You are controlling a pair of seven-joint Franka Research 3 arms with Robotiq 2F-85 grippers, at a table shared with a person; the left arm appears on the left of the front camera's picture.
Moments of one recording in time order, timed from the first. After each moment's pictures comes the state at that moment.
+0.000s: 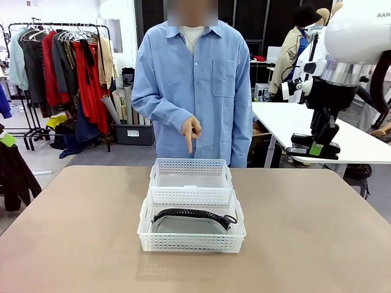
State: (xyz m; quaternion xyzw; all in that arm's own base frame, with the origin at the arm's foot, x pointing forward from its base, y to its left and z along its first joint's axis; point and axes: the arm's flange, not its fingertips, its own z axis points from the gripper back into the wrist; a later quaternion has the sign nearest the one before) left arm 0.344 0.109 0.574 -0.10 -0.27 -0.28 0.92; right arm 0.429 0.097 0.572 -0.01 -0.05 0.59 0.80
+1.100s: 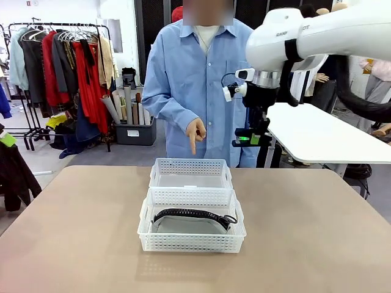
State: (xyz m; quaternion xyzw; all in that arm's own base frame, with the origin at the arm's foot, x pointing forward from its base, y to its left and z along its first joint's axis) left arm 0.344 0.109 0.574 -0.10 -0.27 -0.28 0.92; right arm 0.573 0.216 0.541 0.00 -0.05 0.70 0.71
